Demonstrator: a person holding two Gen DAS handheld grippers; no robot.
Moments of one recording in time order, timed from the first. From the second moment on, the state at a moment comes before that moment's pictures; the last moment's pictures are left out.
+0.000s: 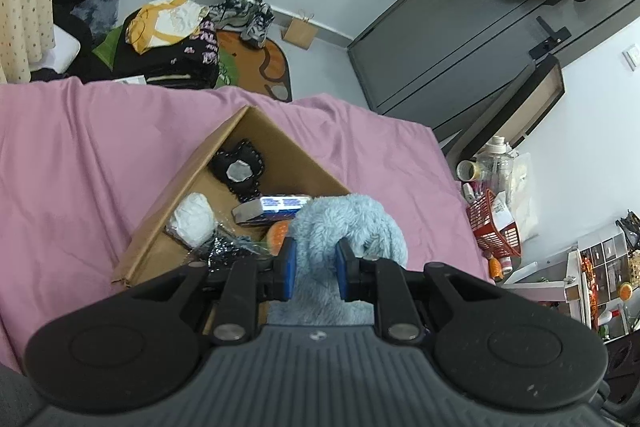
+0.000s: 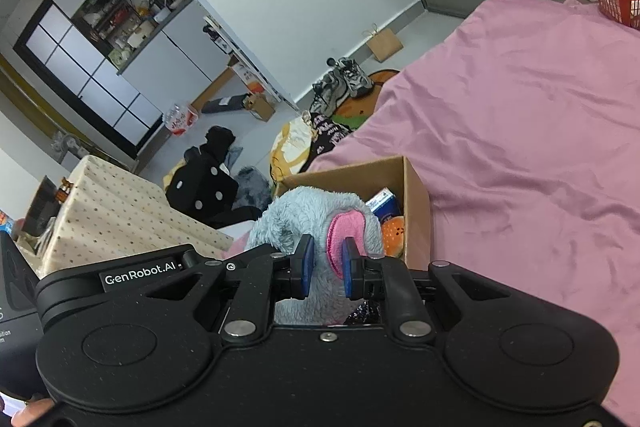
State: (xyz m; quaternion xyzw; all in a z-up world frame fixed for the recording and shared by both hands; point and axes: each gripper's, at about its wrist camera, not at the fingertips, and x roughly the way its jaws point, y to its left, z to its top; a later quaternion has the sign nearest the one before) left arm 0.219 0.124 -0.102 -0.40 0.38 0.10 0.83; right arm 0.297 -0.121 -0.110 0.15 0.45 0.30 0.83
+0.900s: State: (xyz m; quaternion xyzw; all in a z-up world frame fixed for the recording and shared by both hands) left arm 0.207 0.125 -0.095 -0.35 0.43 0.13 0.82; right arm 0.284 -0.134 -0.100 0.13 0.47 0.26 0.83
